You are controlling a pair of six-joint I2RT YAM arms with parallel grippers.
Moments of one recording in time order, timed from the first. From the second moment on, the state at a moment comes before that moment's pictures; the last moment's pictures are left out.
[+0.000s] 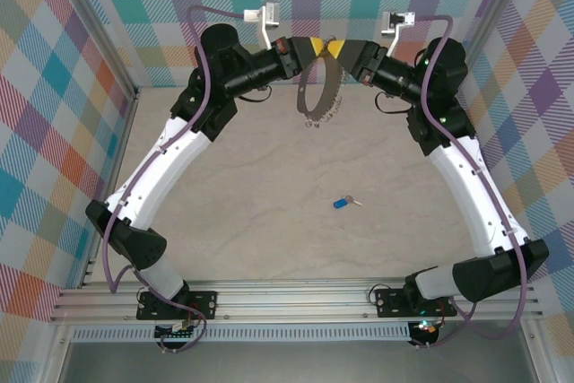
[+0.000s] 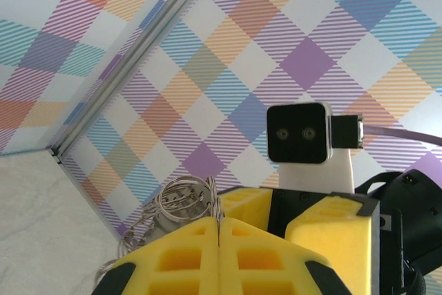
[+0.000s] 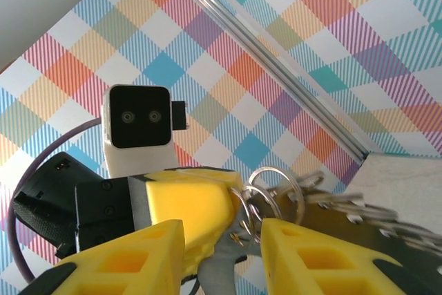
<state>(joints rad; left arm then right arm) -0.61 1.66 1.97 -0.19 0.47 -0.79 0.33 1.37 1.60 -0.04 -0.71 0.92</state>
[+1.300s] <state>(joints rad) -0.61 1.65 1.97 -0.19 0.46 -0.79 0.36 1.41 1.66 -0.06 -0.72 0.92</state>
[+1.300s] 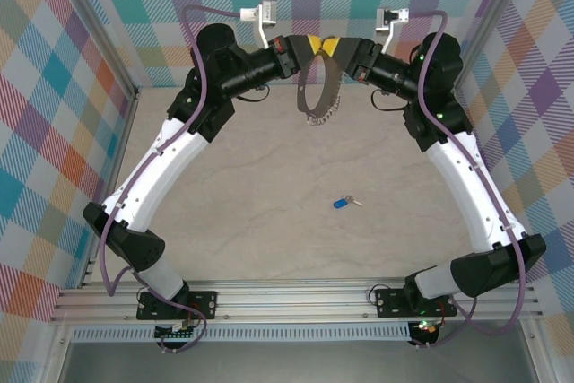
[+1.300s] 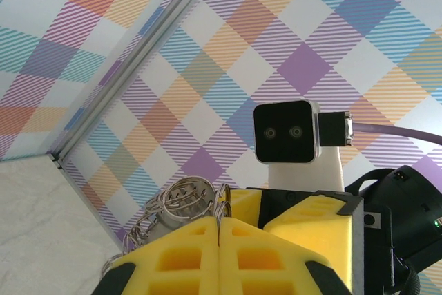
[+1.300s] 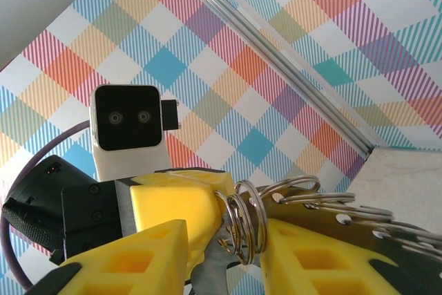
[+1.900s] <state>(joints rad) -0.62 1.65 2.00 -0.24 0.46 -0.74 0.37 1.43 1.68 -0.13 -0.68 0.88</state>
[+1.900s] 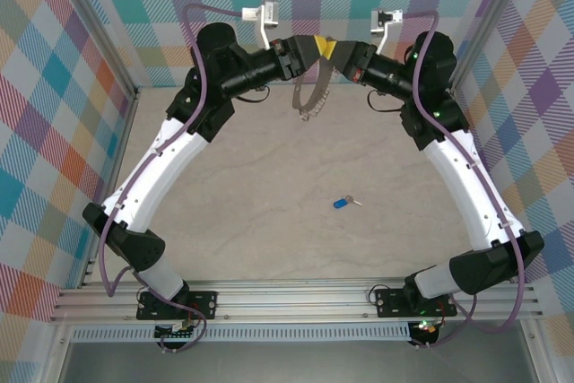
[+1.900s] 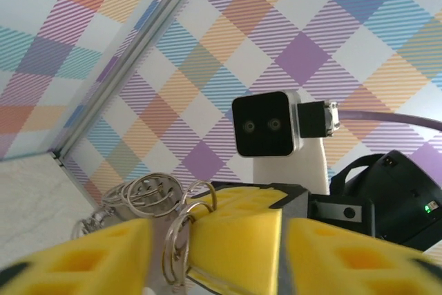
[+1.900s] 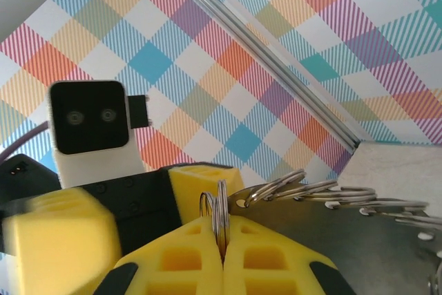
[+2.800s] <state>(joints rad) -0.59 1.60 1.88 -0.18 0.48 -0.71 0.34 1.41 1.64 -0.10 -0.69 0.89</state>
